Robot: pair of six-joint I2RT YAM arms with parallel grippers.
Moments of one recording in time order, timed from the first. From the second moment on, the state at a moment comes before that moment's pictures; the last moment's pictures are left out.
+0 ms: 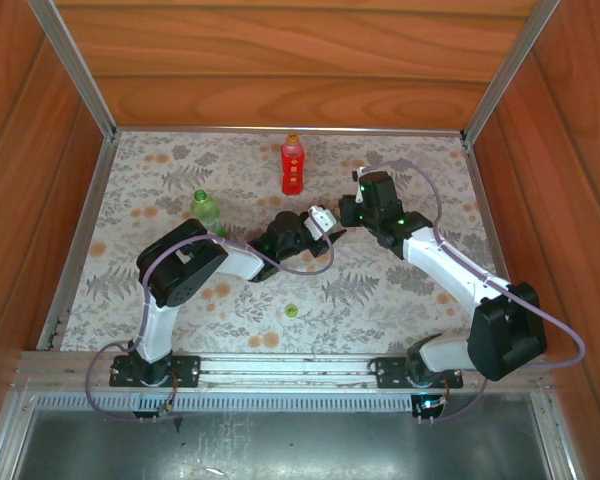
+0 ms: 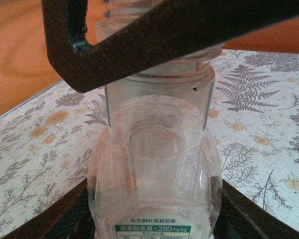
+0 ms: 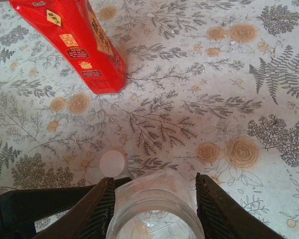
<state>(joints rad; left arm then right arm) -0.88 2.03 0.95 0.87 0.14 0.17 0.52 1.36 0.96 -0.30 0.08 0.32</state>
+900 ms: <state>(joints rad) -0.77 1.74 0.44 1.12 0.33 0.01 0.73 1.07 0.80 -0.24 -0.13 0.05</state>
